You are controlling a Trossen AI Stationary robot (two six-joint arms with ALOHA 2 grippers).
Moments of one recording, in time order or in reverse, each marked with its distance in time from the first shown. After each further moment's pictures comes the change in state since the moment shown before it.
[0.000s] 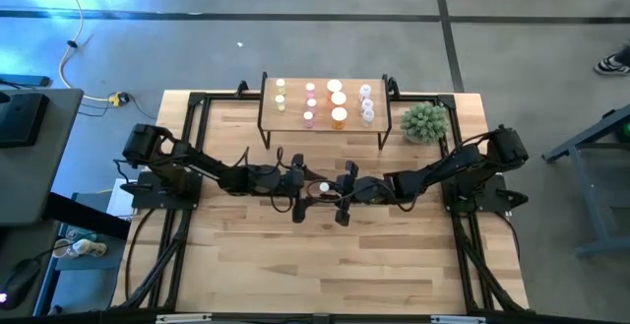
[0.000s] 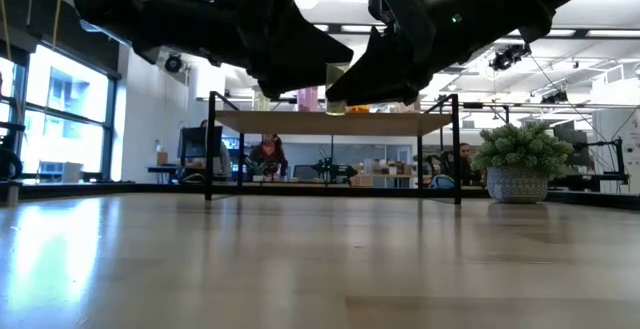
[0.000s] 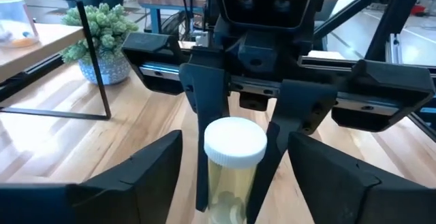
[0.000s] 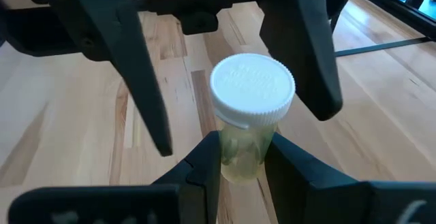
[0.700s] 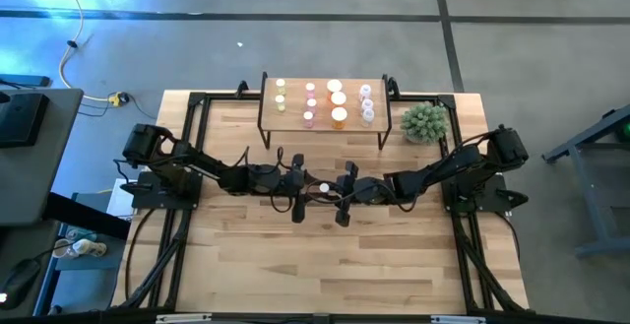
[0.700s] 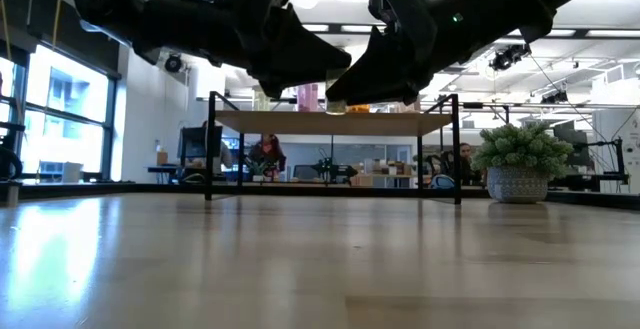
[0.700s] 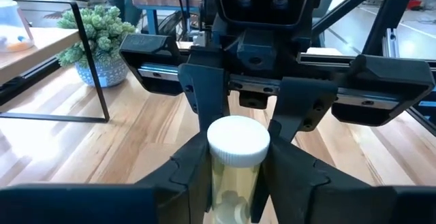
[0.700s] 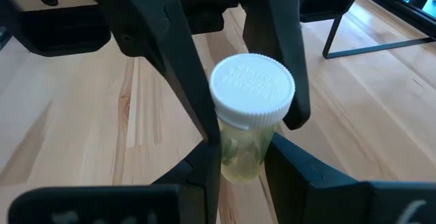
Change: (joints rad) left arm -0.001 0.000 -0.001 0.000 0.019 0.026; right arm 0.000 0.000 0.000 0.000 -0.003 -0.001
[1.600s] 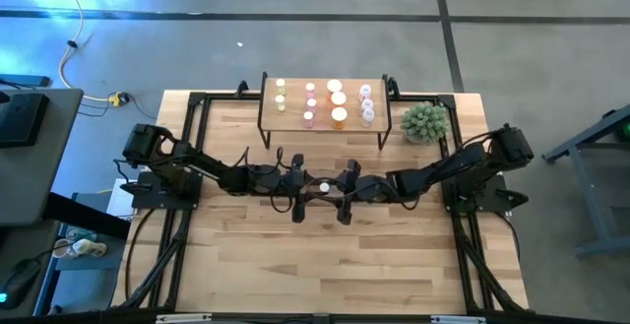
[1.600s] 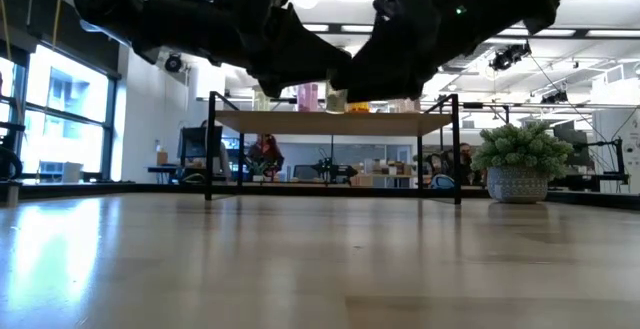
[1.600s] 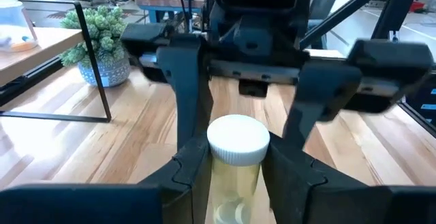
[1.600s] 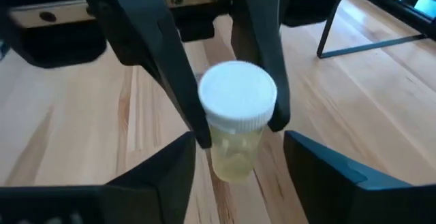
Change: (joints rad) left arm 0.000 -0.001 0.000 0.002 -0.012 -0.008; right arm 0.000 -0.037 0.000 -0.041 0.002 0.028
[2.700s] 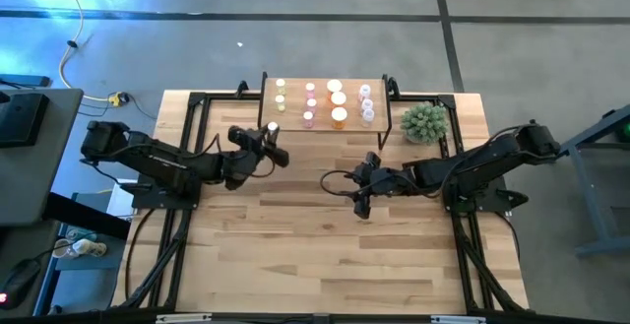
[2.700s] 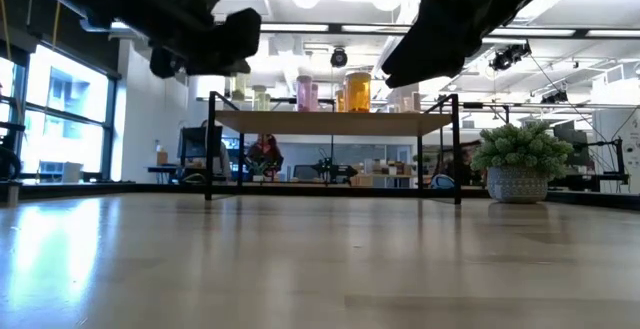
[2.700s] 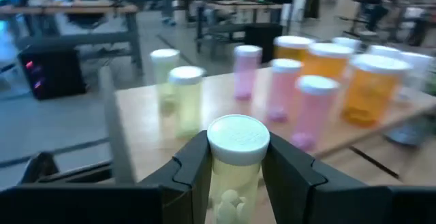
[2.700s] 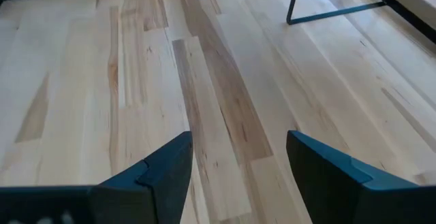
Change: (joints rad) left arm 0.055 -0.379 -0.138 -0.310 -0.959 -0.237; right arm 0.000 -0.249 0.000 -0.407 0.008 0.059
